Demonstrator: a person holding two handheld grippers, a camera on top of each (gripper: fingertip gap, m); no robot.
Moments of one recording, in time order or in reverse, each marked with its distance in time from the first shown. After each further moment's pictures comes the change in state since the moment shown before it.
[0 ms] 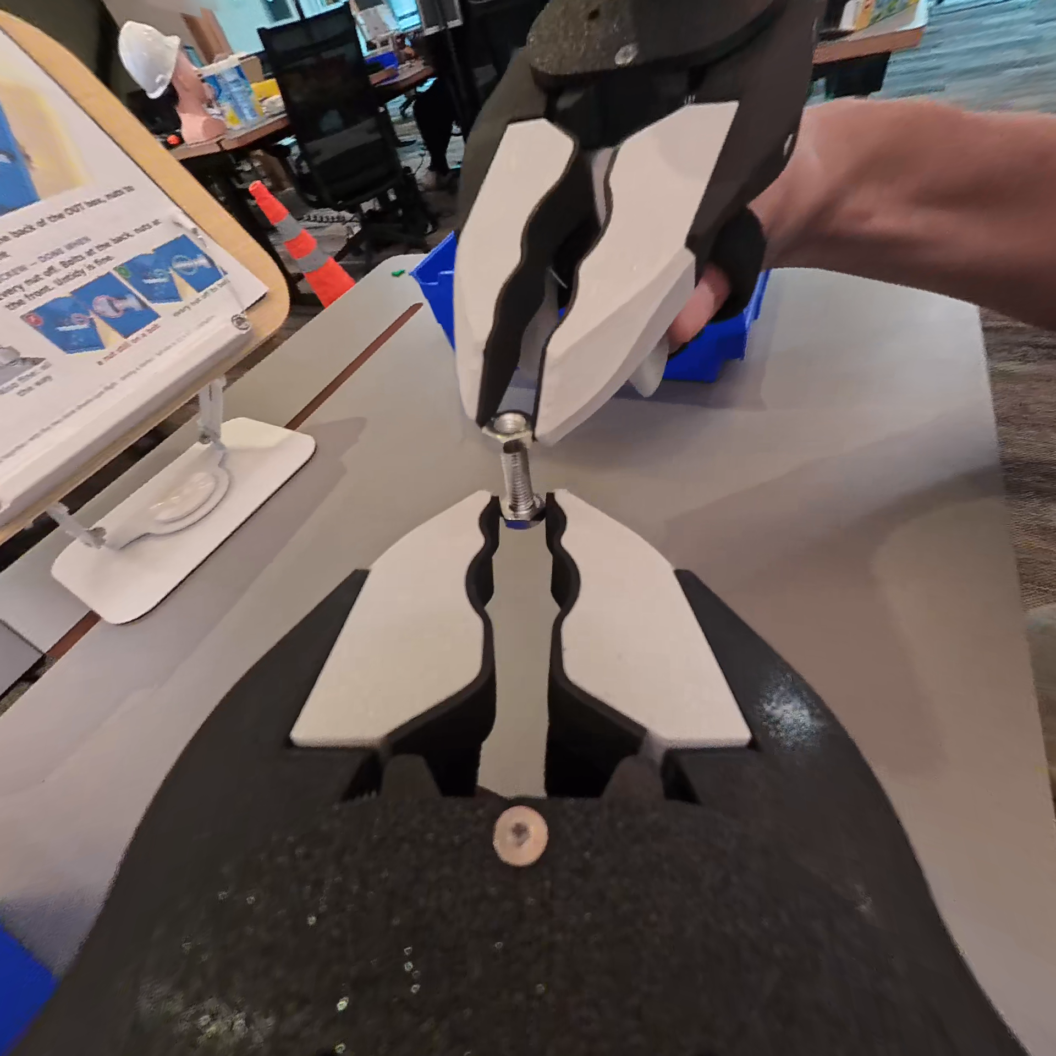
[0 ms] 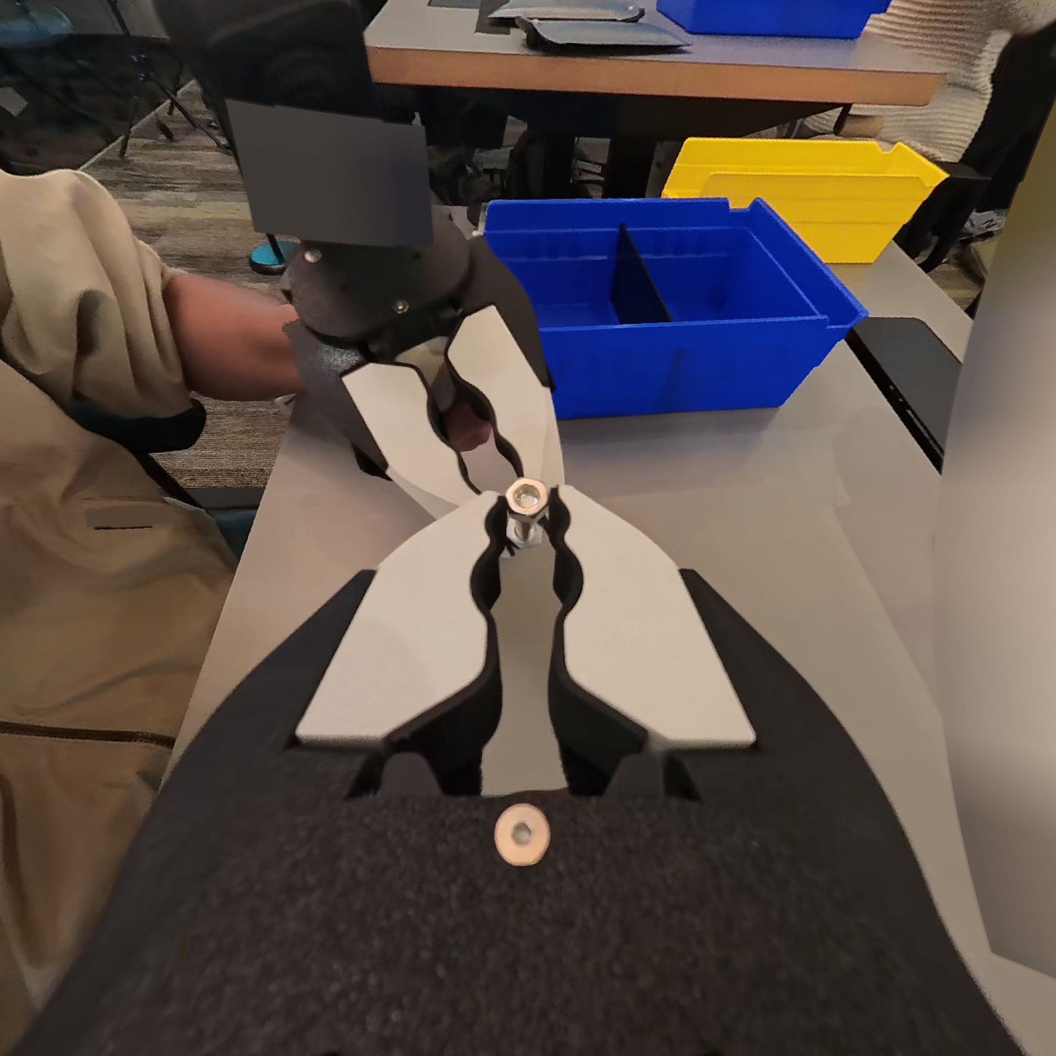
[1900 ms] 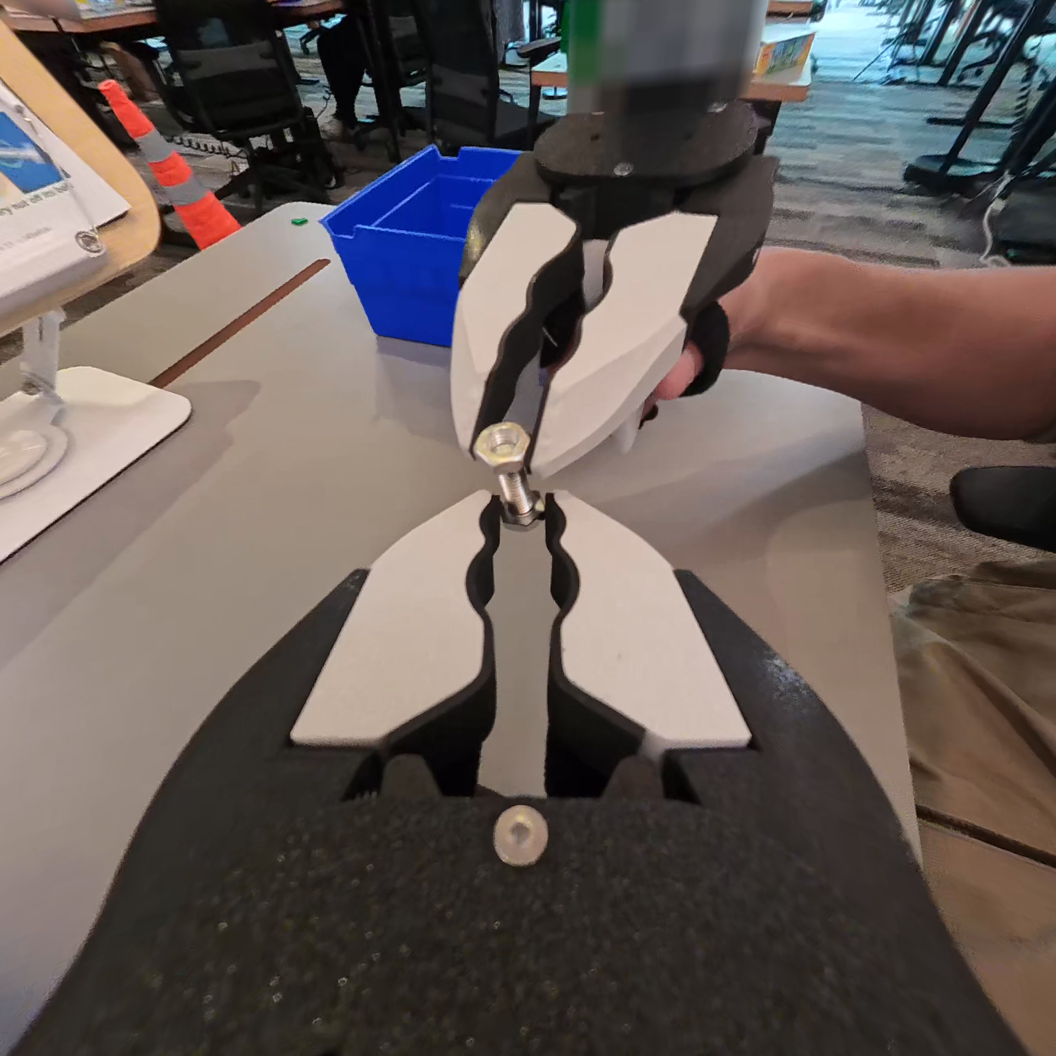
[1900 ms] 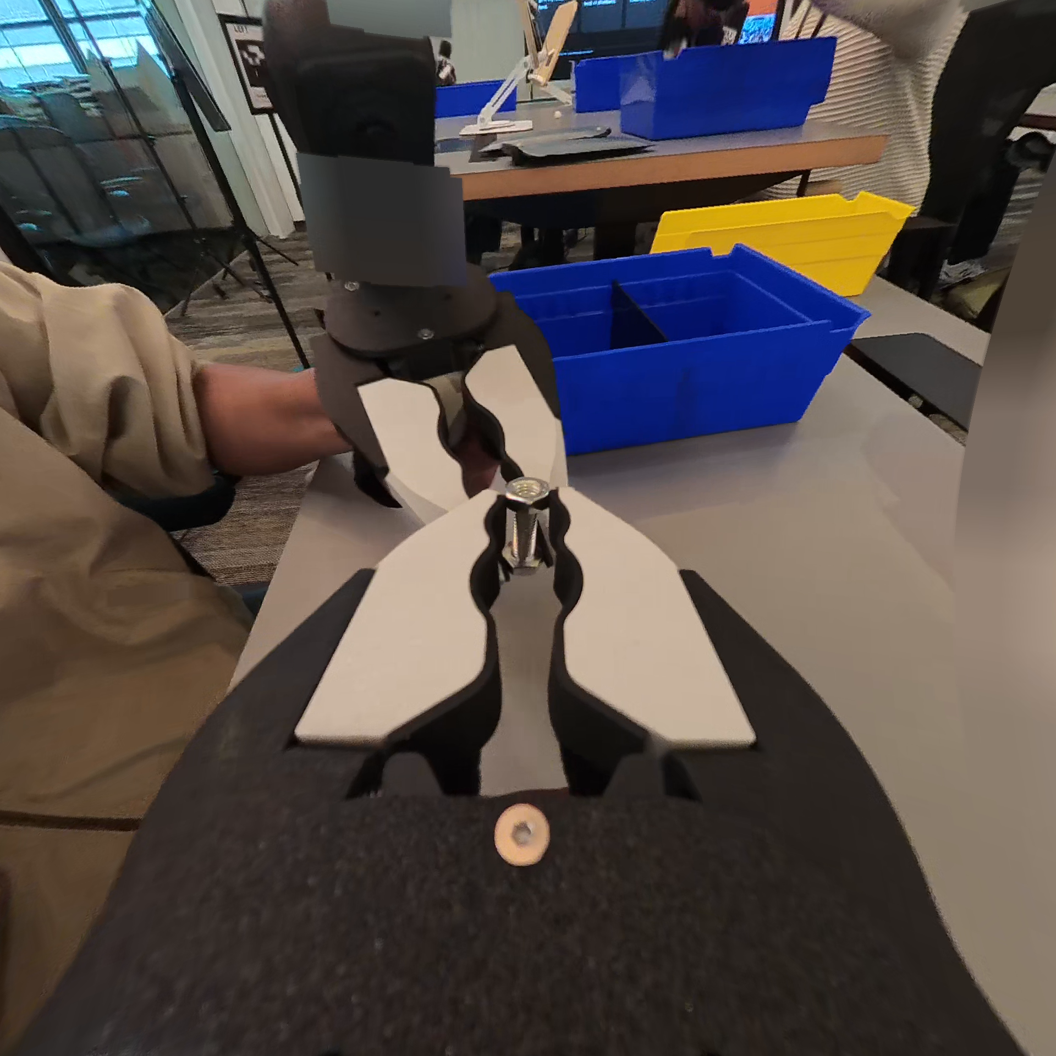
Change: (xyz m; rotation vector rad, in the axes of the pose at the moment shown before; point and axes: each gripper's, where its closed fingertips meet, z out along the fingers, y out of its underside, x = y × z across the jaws) left arm 0.018 0.010 0.010 -0.024 0.160 -0.149; right arm -0.006 0.018 0.008 0.188 0.001 0.107
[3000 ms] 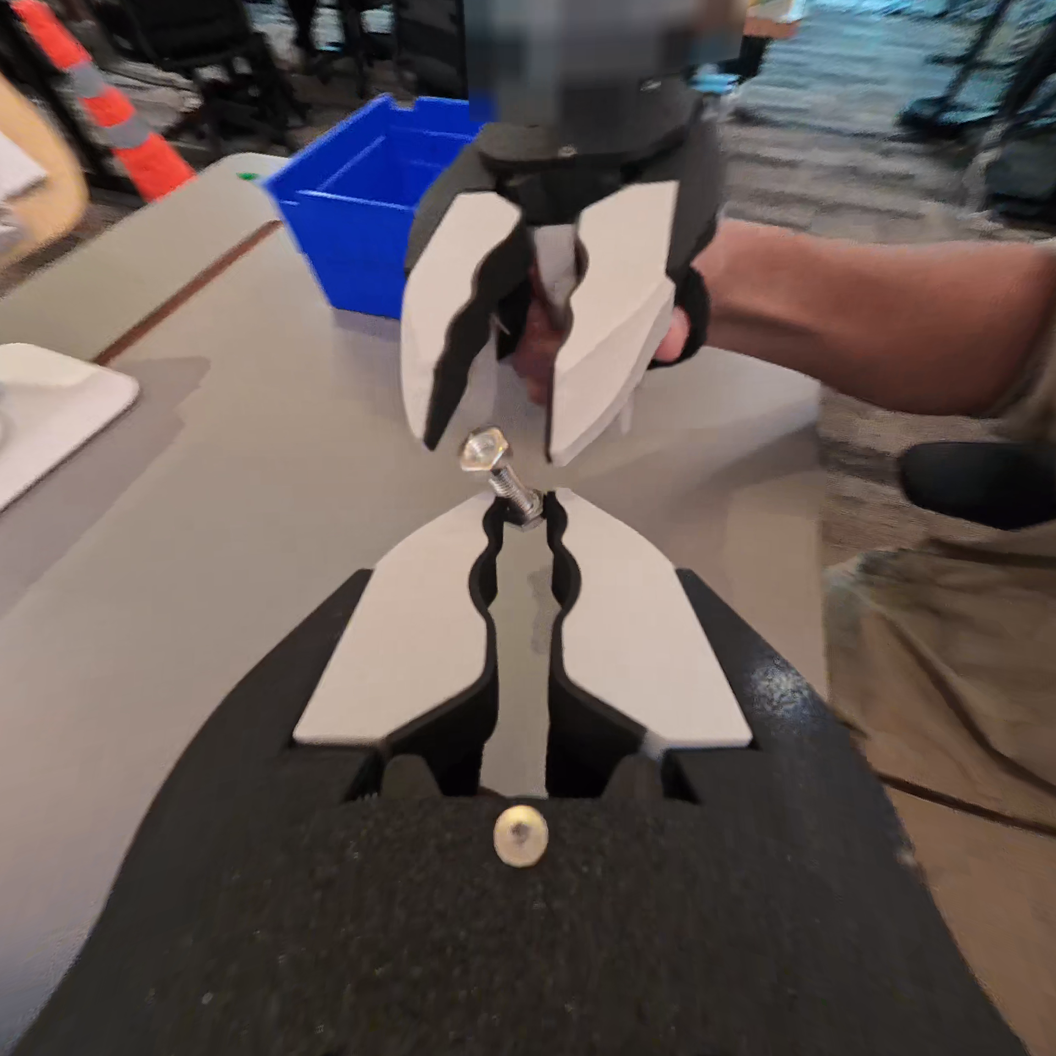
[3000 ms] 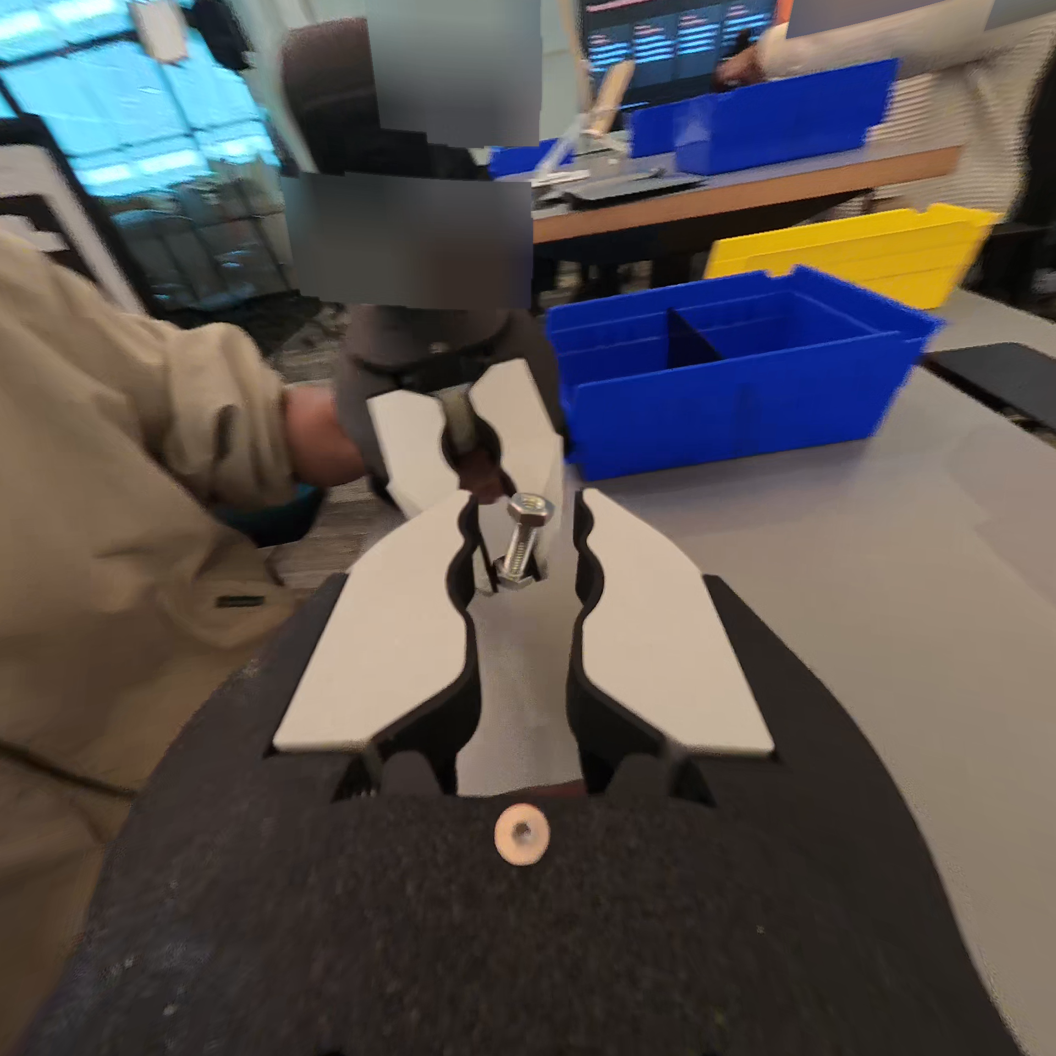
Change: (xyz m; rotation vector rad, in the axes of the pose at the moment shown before) left arm 0.027 -0.001 -0.003 -0.077 0.042 -0.009; right arm -0.020 -0.005 -0.012 0.071 -0.141 0.069
